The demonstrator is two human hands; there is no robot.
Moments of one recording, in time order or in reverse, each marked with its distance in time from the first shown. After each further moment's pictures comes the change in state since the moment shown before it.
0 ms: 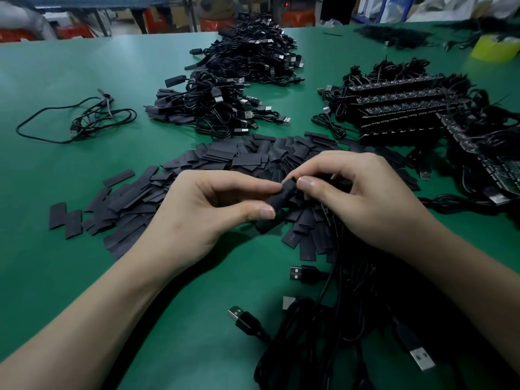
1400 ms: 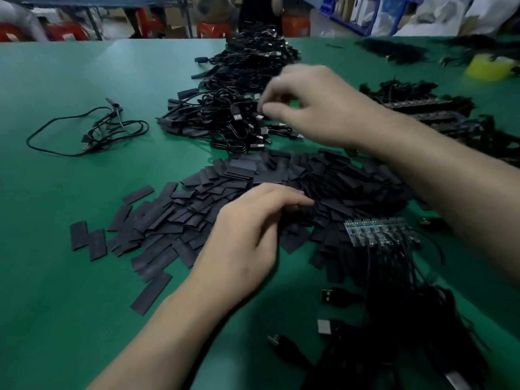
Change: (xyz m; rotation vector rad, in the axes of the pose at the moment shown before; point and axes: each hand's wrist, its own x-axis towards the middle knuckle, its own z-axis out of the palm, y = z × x) left_hand 0.006 -0.010 0.002 0.570 0.058 0.328; right_hand 0.151 -0.036 -0.008 -0.507 -0.119 -0.194
